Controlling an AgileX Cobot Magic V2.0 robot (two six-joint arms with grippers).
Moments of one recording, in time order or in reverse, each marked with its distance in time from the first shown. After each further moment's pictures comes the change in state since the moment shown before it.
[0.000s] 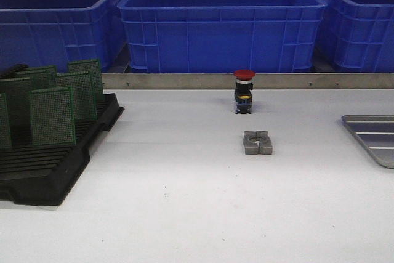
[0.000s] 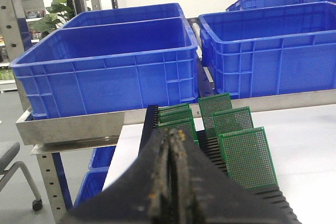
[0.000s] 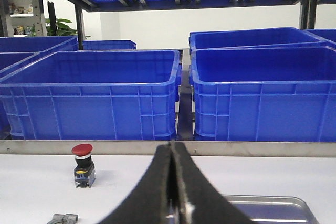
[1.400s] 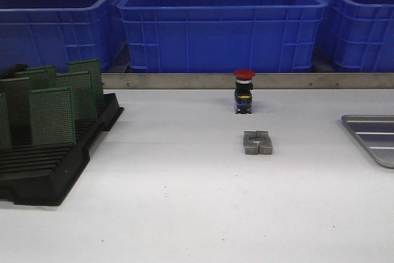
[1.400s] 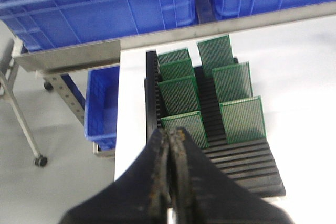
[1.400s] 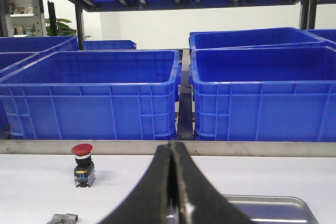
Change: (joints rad) left arm 0.000 0.720 -0.909 -0.084 0.780 0.142; right arm 0.000 0.000 0.000 0.000 0.000 0.000
